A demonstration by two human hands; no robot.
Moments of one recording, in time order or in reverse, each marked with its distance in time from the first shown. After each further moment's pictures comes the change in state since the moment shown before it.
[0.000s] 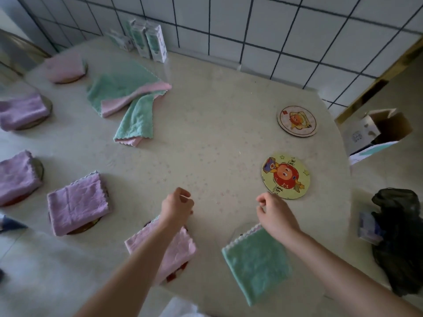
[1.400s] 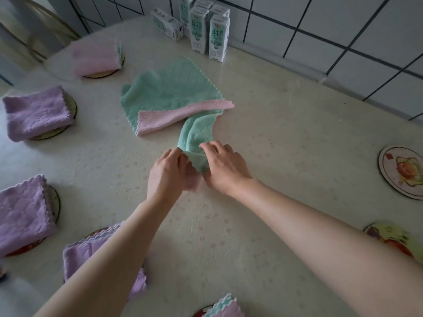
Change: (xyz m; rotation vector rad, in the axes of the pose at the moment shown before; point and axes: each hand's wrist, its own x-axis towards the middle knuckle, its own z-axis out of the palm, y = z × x) left_hand 0.237 0.013 -0.161 0.244 0.375 0.430; right_hand 0.251 -0.311 0.092 -0.256 -0.089 -0.596
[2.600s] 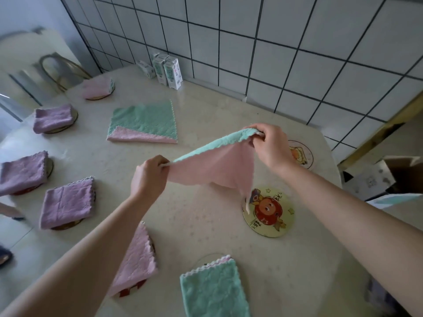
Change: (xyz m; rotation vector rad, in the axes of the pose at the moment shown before) left_hand -0.188 0.222 0.021 0.063 0.101 -0.130; right_hand -0.281 0.198 -0.192 0.660 0.480 0.130
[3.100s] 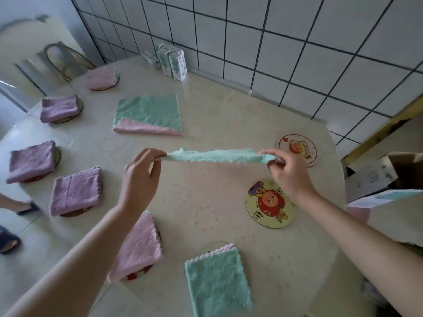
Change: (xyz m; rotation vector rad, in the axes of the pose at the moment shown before) left_hand -0.037 -0.013 -0.032 -0.133 0.267 0.448; right_hand -0.064 0.040 -0.013 0.049 -0.064 -0.023
